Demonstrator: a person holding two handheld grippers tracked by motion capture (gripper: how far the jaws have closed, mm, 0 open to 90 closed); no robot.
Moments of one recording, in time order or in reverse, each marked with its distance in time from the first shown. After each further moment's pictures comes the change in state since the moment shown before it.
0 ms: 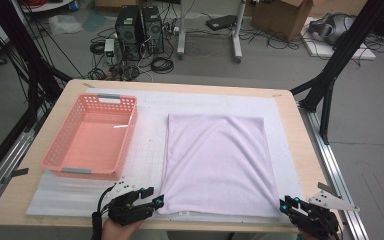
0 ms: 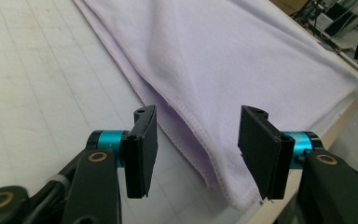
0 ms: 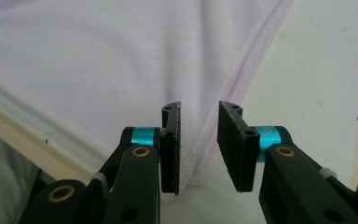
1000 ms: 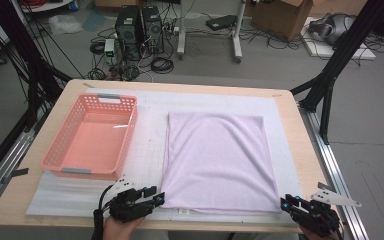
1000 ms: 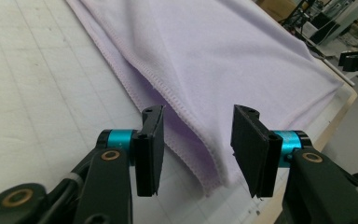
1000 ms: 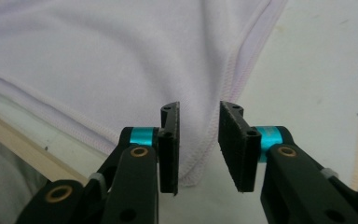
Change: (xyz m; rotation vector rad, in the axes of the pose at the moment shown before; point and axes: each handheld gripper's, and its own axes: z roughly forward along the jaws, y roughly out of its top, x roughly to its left) left arm 0.005 0.000 0.011 0.022 -0.051 -0.043; right arm -0.008 0.001 0.006 0.024 0.029 0.040
